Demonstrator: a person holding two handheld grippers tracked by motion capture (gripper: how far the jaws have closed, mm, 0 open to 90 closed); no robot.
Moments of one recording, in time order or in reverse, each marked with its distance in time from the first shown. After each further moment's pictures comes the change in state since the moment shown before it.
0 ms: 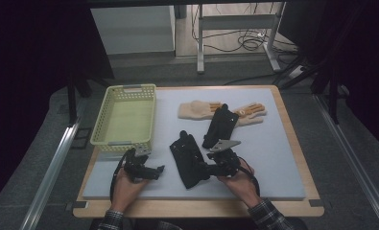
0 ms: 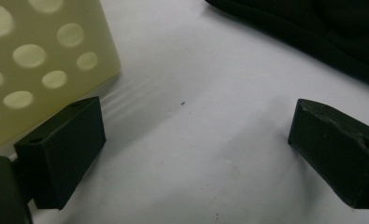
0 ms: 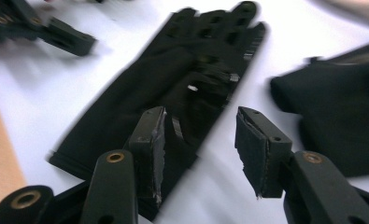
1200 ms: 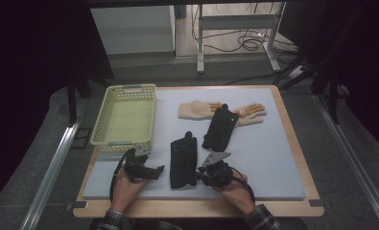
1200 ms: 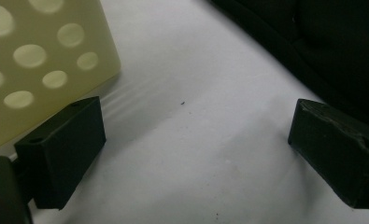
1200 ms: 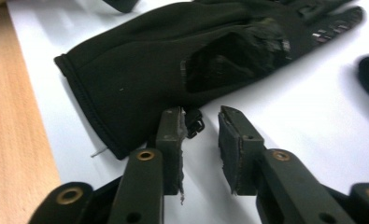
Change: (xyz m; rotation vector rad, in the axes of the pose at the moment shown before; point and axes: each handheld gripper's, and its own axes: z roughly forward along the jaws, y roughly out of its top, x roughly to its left) left arm 0.000 0.000 0.000 -0.001 0.001 0.001; right arm 0.024 -0.021 0.022 0.035 0.086 -0.092
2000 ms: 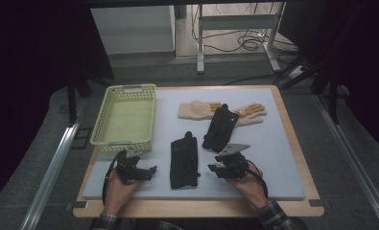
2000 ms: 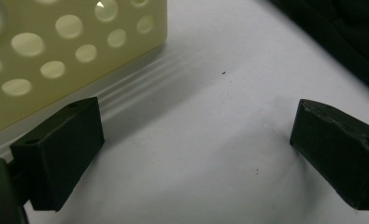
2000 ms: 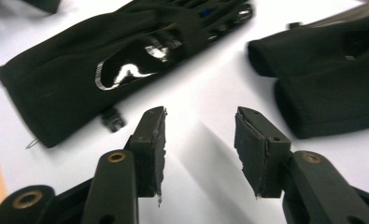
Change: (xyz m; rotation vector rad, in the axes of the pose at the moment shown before) left arm 0.015 -0.014 -0.013 0.004 0.040 -0.052; right arm -0.040 -0.010 -0.030 -0.032 -0.087 0.080
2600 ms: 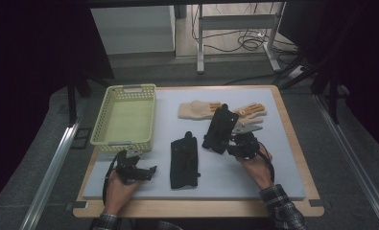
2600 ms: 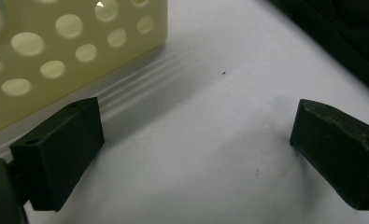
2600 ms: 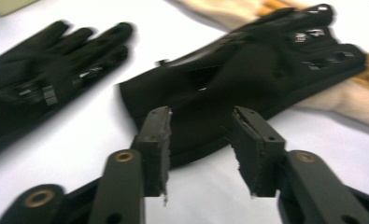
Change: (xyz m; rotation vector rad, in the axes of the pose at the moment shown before) left arm 0.000 0.000 0.000 -0.001 -0.001 -0.002; right arm -0.061 0.021 -0.010 -0.042 -0.196 0.081
